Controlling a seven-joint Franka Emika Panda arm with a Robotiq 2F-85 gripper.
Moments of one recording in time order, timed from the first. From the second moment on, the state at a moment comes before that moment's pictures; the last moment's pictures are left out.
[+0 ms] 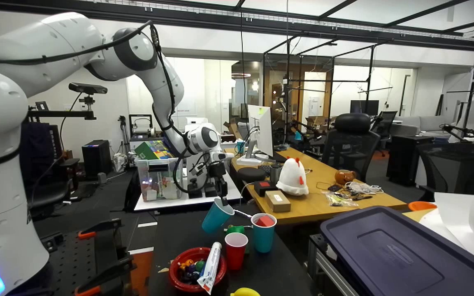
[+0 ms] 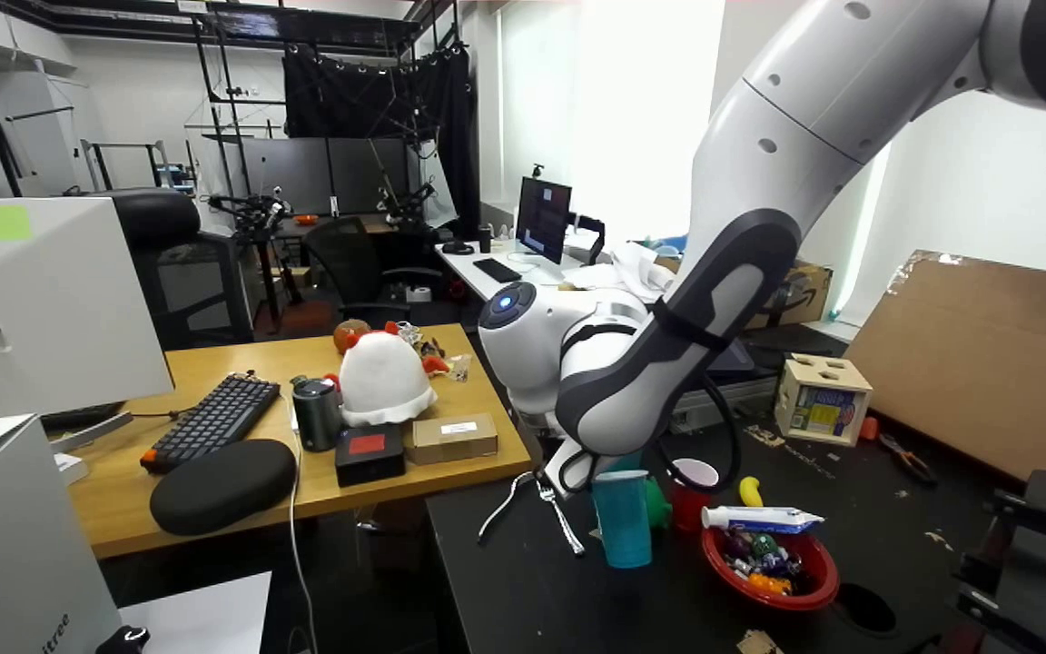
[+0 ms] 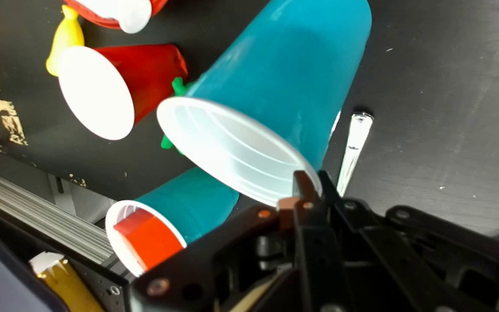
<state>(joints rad) 0.55 0.94 -0.21 -1.63 -0.38 2.36 0.92</state>
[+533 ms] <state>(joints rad) 0.54 0.98 -0.20 -1.61 -0.46 2.45 0.95</state>
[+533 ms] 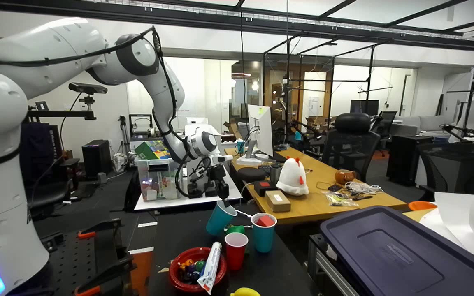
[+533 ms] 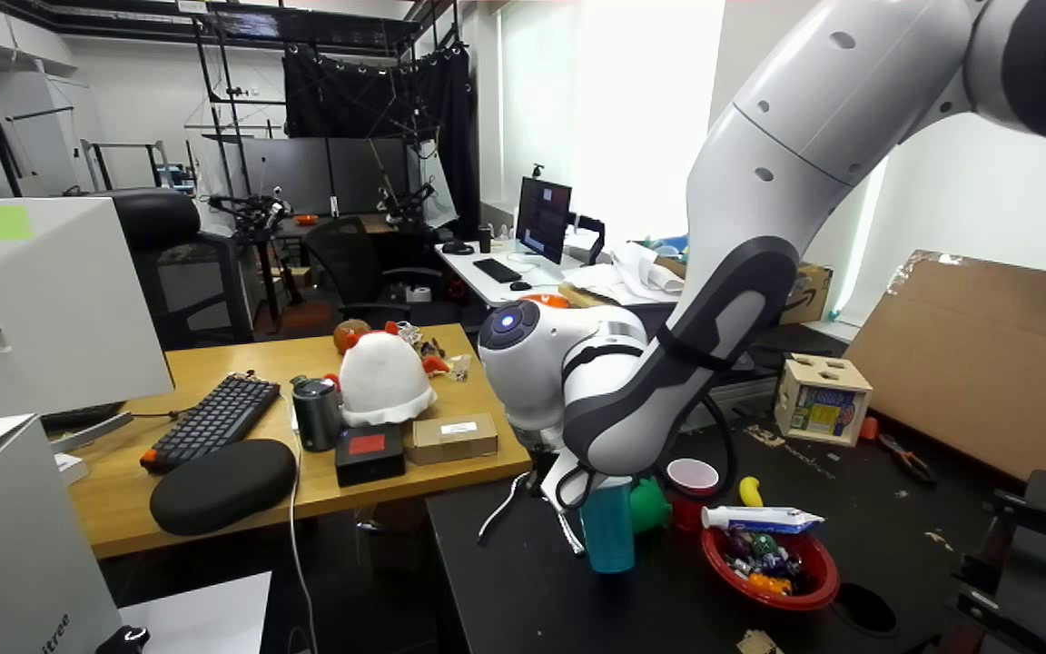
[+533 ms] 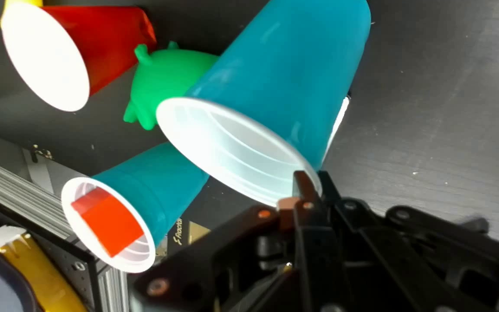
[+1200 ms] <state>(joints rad) 0.51 1.06 -0.12 -1.48 -0.44 2.60 0.61</state>
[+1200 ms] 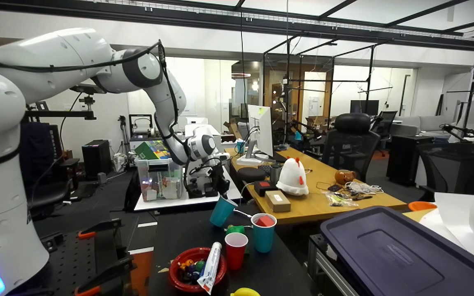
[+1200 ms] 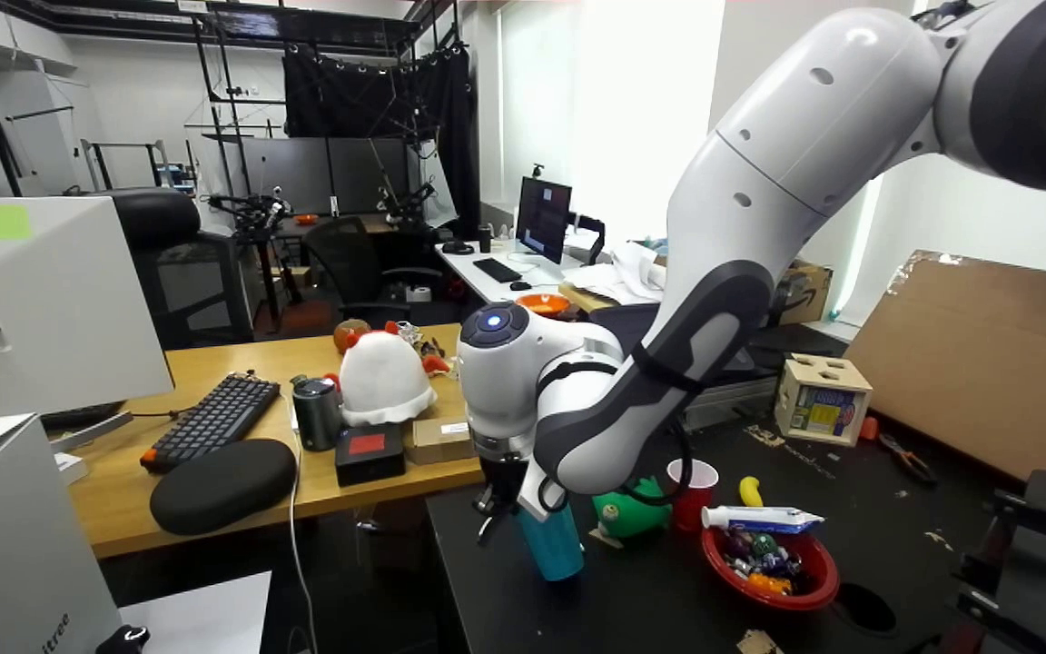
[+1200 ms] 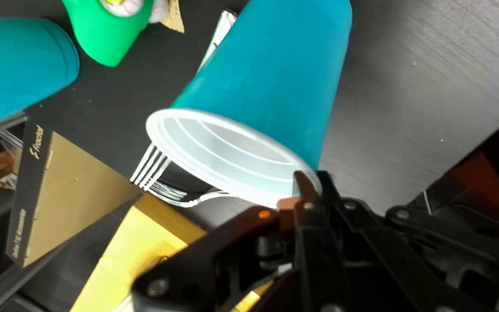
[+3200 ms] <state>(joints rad) 1.10 1.09 -0.64 -1.66 -0.63 2.69 1.25</state>
